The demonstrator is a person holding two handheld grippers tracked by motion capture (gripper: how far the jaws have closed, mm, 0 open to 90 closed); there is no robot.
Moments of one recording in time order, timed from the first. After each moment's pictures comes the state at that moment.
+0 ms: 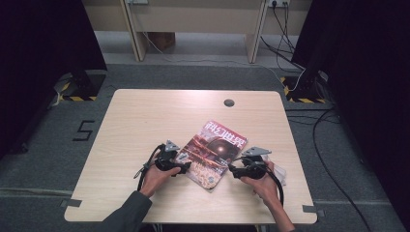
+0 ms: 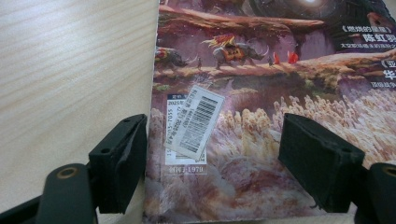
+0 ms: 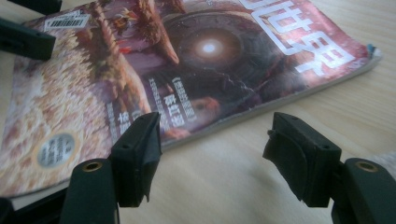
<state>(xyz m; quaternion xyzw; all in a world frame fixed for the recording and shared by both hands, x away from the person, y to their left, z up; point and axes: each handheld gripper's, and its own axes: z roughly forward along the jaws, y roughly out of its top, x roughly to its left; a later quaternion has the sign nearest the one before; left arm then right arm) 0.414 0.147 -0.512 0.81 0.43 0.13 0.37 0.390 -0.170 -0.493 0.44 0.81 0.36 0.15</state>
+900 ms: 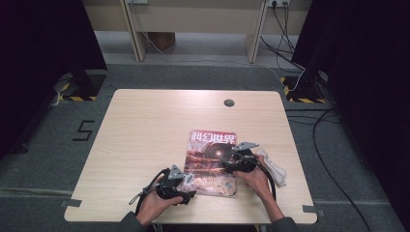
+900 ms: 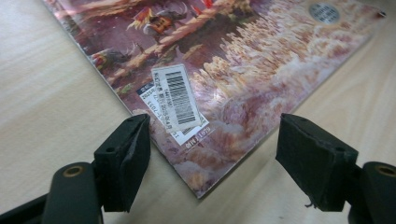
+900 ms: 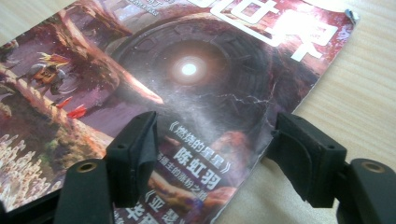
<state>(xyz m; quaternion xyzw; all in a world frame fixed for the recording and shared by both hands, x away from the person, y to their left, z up) 0.327 0.128 -0.506 0.85 0.38 0.08 0.36 0.415 -0.147 -0.503 0.43 0.83 0.33 0.15</state>
